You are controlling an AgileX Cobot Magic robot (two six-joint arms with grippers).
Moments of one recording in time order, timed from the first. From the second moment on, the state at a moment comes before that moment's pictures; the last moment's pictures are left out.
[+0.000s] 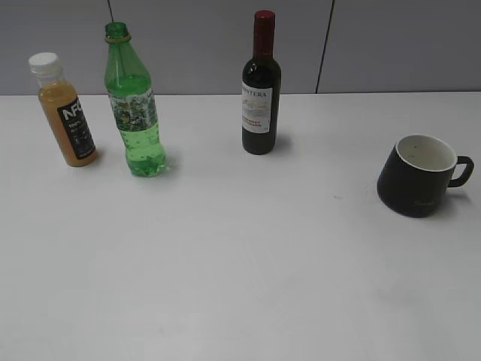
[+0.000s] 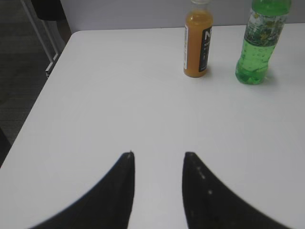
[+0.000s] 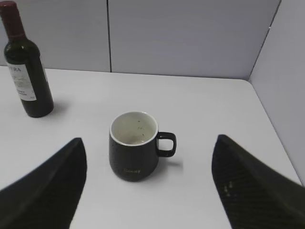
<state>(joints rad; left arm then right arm) 0.03 -0.01 -0.50 -0.07 1.05 0.08 0.04 0.40 -0.44 0.06 0.37 -0.09</state>
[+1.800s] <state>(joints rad) 0.03 -0.01 -0.50 -0.07 1.05 0.08 -0.33 1.77 -0.30 -0.36 -1.15 0.08</state>
